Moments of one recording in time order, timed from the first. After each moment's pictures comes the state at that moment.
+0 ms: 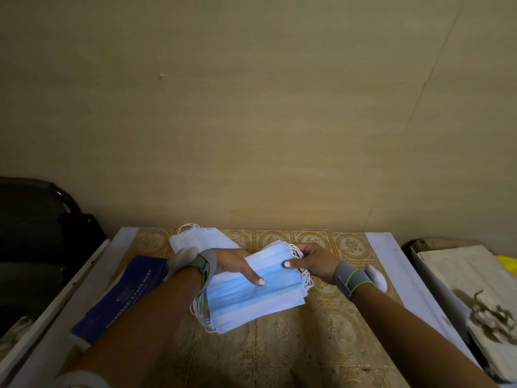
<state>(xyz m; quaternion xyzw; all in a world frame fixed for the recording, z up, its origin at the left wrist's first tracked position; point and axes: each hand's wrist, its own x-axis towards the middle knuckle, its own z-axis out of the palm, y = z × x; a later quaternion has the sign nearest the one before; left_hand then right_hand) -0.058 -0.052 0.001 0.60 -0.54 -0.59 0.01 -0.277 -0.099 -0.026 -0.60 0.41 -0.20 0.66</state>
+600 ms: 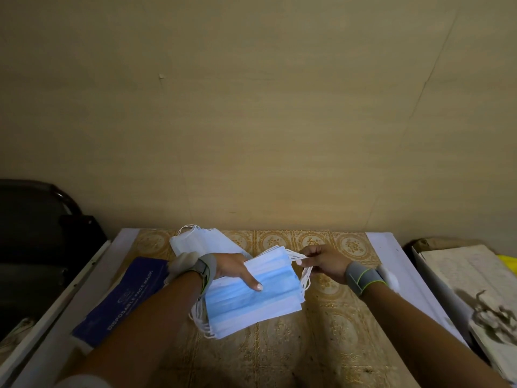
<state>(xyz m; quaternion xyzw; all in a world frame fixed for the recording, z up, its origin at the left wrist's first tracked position) -0.058 -0.046 -0.002 0.62 -0.54 -0.57 -0.01 -0.294 -0.107 -0.026 -0.60 0.49 -0.16 0.61</state>
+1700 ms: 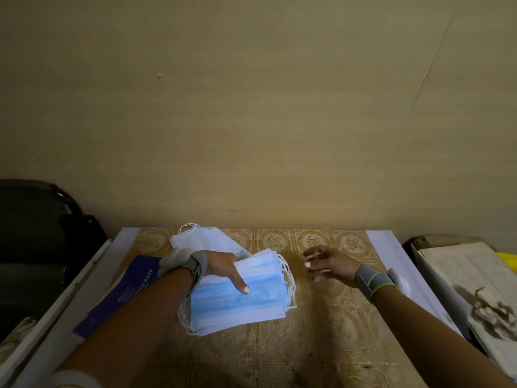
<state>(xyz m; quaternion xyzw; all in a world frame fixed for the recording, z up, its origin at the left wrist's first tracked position) -0.044 -0.040 0.003 0.64 -0.57 -0.51 -0.06 -0.314 -0.103 -0.031 -0.56 0.49 -0.15 0.65</state>
